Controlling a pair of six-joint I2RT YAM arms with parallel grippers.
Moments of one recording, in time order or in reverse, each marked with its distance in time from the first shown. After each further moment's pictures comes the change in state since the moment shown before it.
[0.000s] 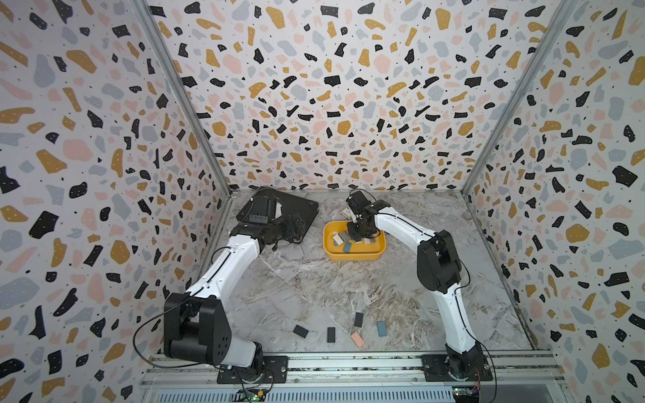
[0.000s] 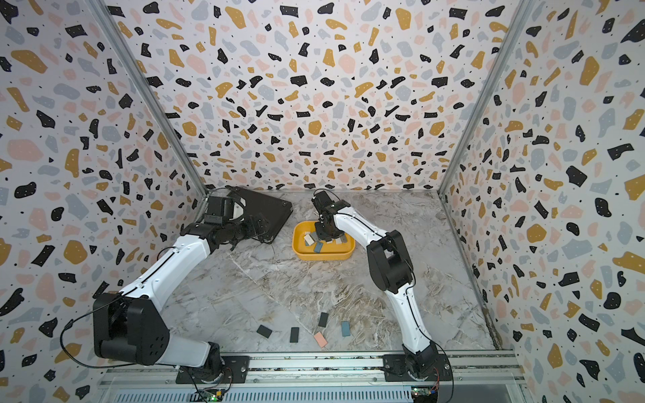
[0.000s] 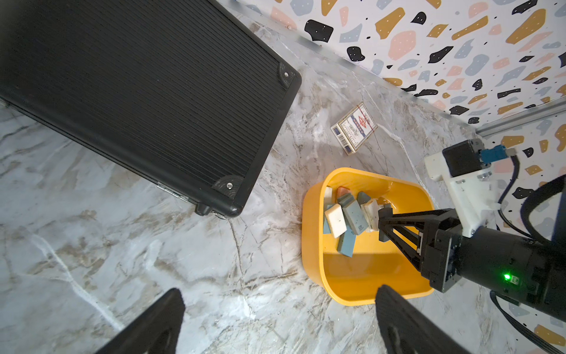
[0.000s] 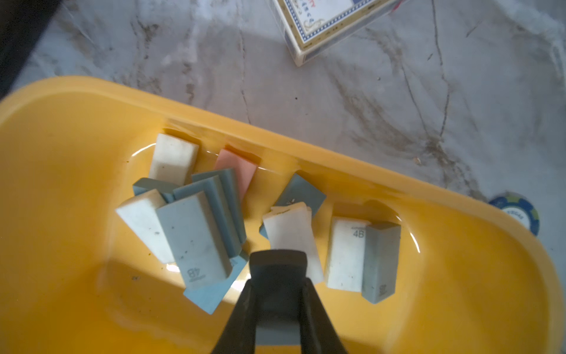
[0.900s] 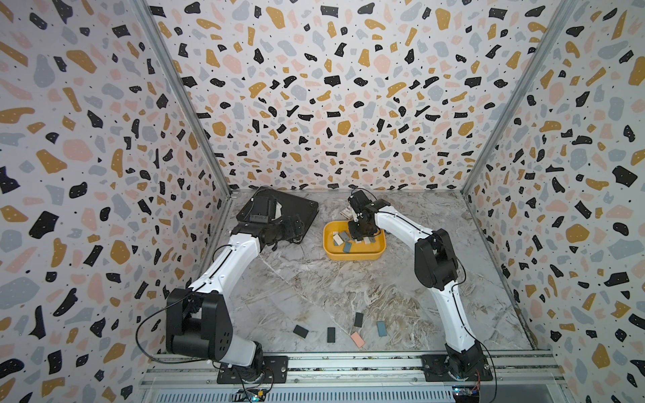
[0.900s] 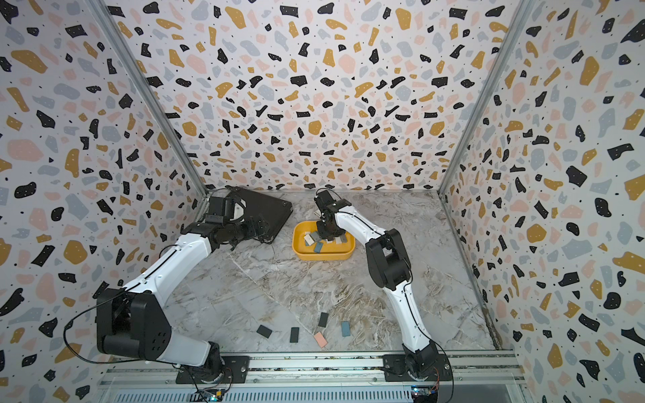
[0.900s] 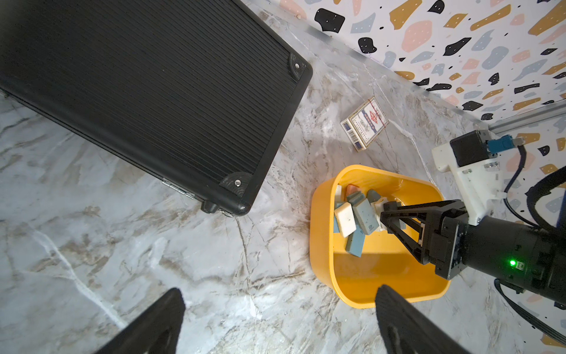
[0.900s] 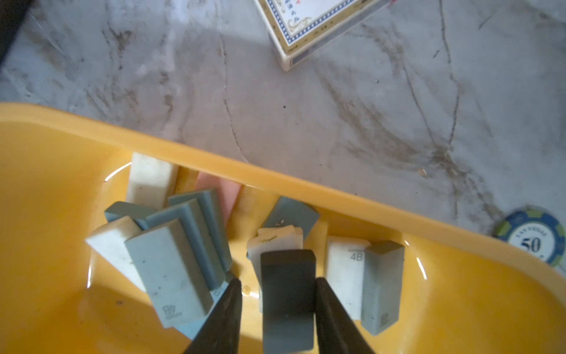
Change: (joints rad) left arm 0.008 0.026 0.000 -0.003 0.002 0.006; right arm -0.020 0.049 0.049 -0.005 -0.030 0.010
